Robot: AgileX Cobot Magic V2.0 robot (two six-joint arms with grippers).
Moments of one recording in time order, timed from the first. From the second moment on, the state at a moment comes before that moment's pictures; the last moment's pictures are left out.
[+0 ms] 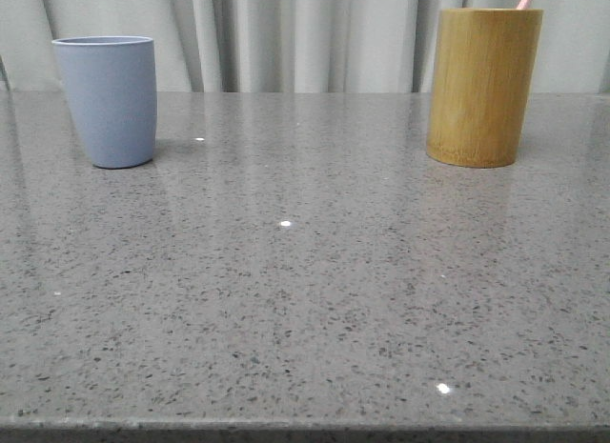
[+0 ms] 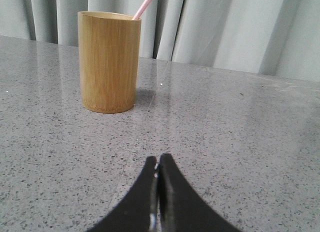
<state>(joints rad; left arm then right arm) -0.07 0.00 0.00 -0.01 0.06 0.03 0.11 -0.01 0.03 0.00 0.07 -0.04</state>
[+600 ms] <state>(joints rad) -0.07 0.02 -0.16 -0.13 0.11 0.03 0.11 -0.01 -0.17 0.05 0.19 0.00</state>
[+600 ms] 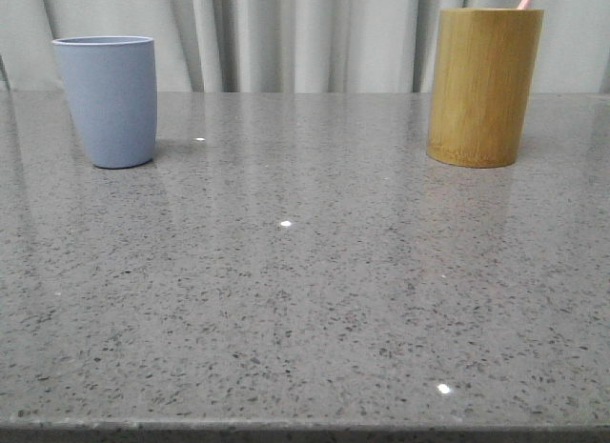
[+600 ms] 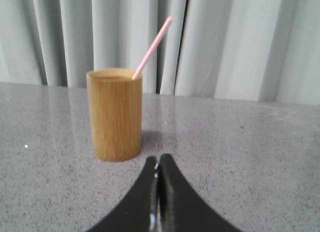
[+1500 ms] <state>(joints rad) -0.07 0.56 -0.85 -0.23 0.97 0.03 0.11 0.36 -0.66 0.14 0.88 0.00</state>
